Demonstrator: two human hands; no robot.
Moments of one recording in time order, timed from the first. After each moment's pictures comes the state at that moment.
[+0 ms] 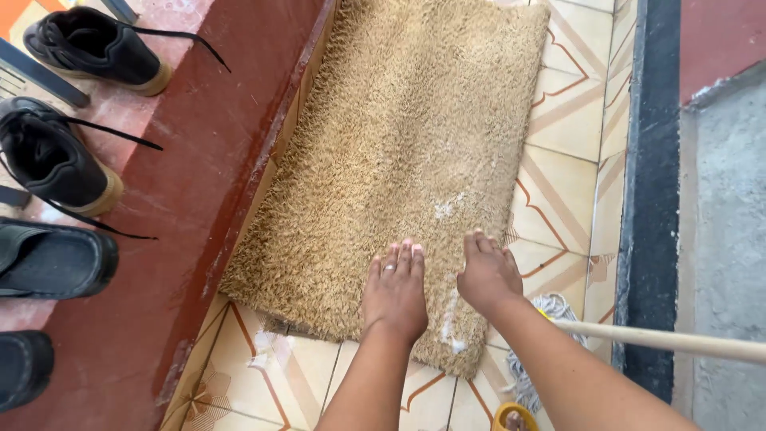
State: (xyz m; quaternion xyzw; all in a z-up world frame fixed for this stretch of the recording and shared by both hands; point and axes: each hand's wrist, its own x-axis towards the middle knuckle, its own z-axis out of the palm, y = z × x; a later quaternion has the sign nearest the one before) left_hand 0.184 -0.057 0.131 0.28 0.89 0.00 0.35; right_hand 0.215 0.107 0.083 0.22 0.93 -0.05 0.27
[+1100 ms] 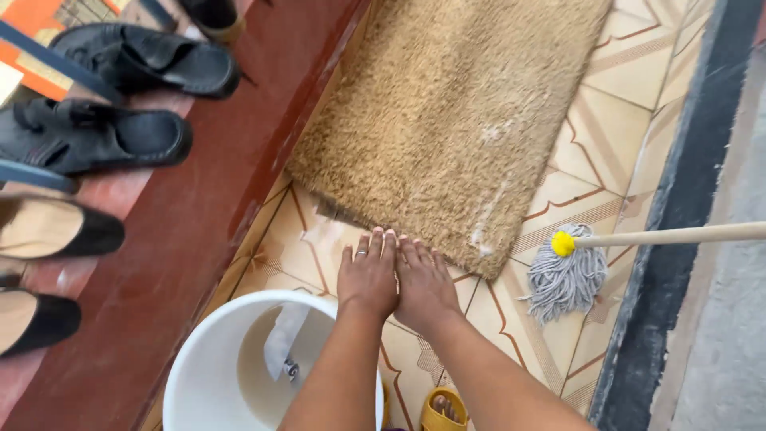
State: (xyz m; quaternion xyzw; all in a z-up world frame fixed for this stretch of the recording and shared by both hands) left_hand 0.337 -0.197 0.140 0.14 0.92 0.00 0.36; right_hand 0.375 -0.093 0.127 -0.03 0.95 -0.11 0.28
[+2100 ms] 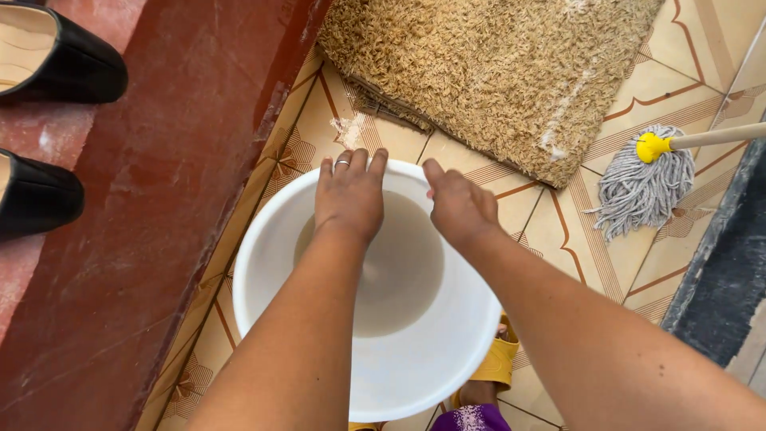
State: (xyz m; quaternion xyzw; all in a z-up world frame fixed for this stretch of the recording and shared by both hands) left_hand 0.357 -0.324 0.073 0.16 0.97 0.05 0.20; right_hand 0.394 -0.157 0.075 0.08 0.95 -0.19 0.25
